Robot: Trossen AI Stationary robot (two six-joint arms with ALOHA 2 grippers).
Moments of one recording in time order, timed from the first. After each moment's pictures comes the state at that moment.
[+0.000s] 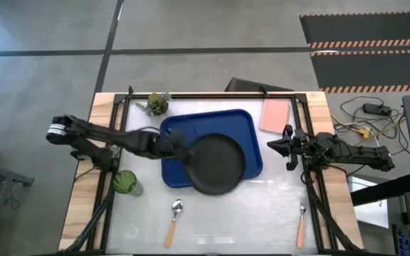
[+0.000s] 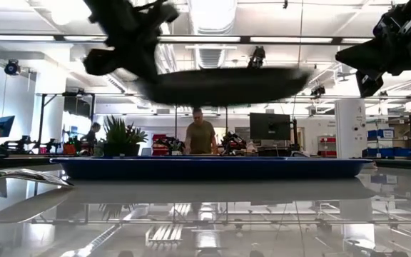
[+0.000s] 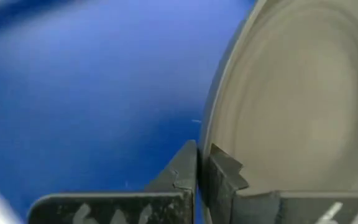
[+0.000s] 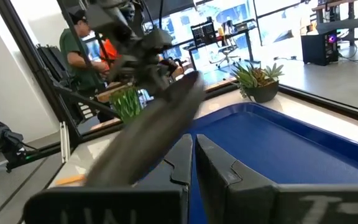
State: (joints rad) left arm -0.10 1.41 1.08 -0.65 -0.39 -1.08; right arm -0.06 0.03 0.08 -0.04 0.03 0.31
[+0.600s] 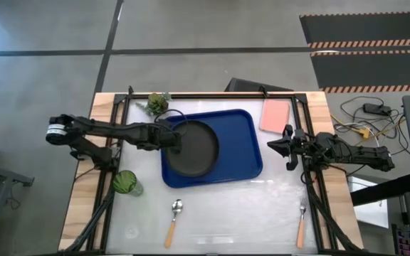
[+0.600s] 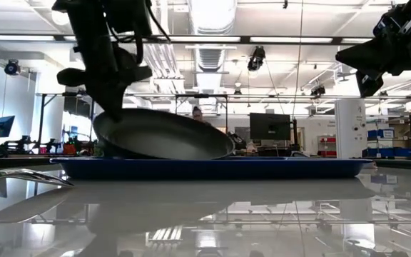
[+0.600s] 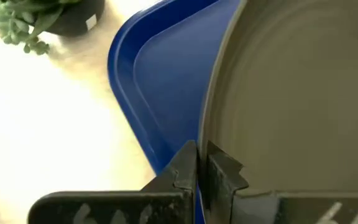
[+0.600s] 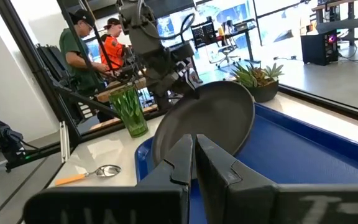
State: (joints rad) left arm 0.06 1.40 0.97 -0.88 -0.48 -1.07; right arm -0.06 0.03 0.08 -0.04 0.02 0.31
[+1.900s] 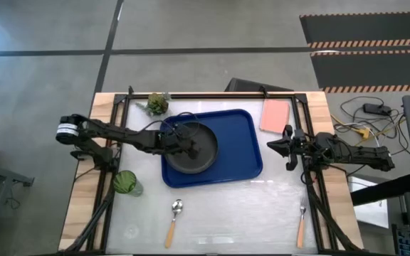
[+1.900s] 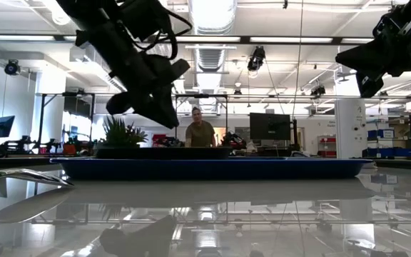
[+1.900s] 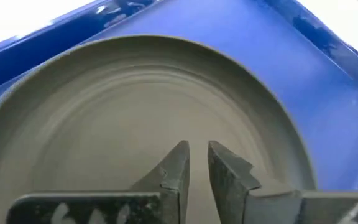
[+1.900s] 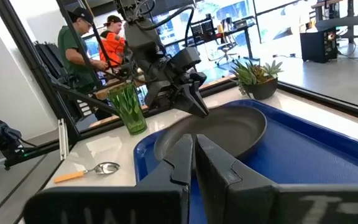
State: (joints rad) left arm 0.04 1.52 0.86 -0.16 -0.40 -0.80; right arm -0.06 0.04 0.08 -0.05 0.02 0.31
